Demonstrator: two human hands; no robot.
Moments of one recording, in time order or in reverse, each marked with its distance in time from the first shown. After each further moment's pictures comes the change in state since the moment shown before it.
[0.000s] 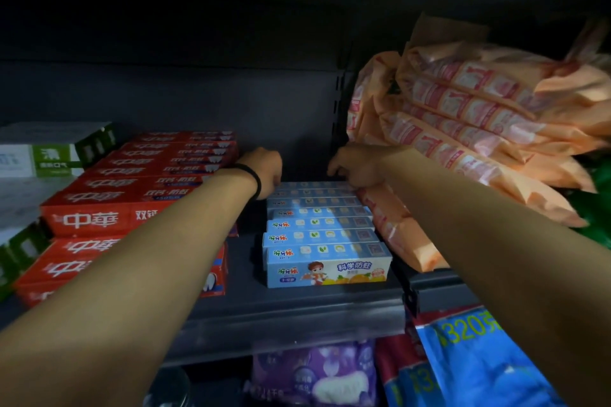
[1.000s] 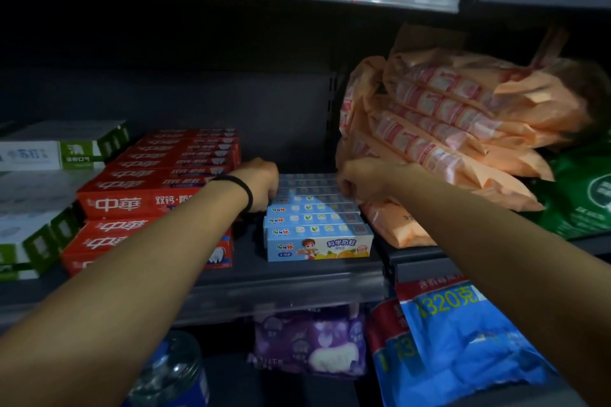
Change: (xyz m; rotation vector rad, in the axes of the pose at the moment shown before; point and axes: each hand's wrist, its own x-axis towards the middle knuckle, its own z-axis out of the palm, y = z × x) left_hand -0.068 0.027 -0.019 0.050 -0.135 0.001; right_hand -0.070 -0.018 0.008 0.022 0.021 -0.012
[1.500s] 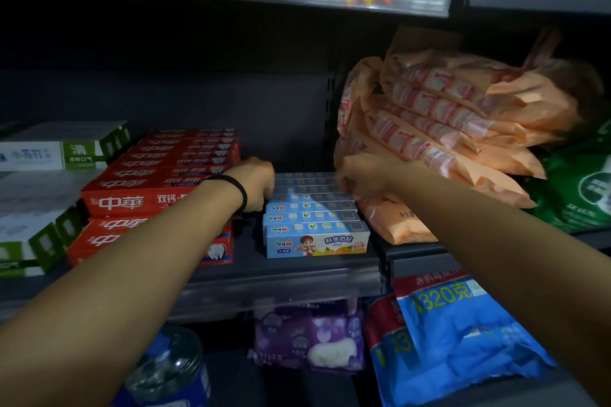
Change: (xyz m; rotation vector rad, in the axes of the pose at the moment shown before) left_hand -0.013 -0.002 -0.005 0.014 0.006 0.019; right_hand -0.012 -0.005 -0.010 -0.019 0.019 -0.040
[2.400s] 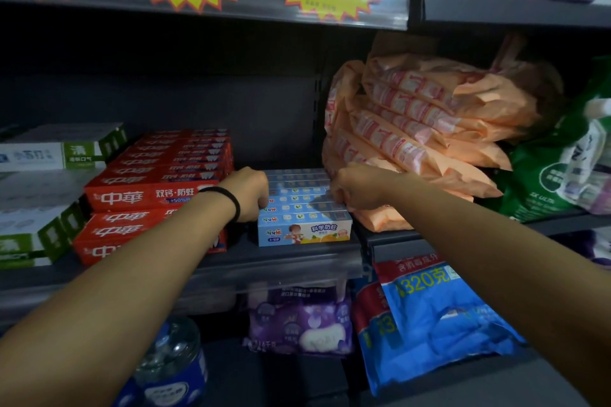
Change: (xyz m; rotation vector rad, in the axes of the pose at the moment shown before) left_hand -0.034 0.020 0.005 -0.035 0.005 0.015; right_hand -0.033 -0.006 0.016 -0.054 0.025 -0.053
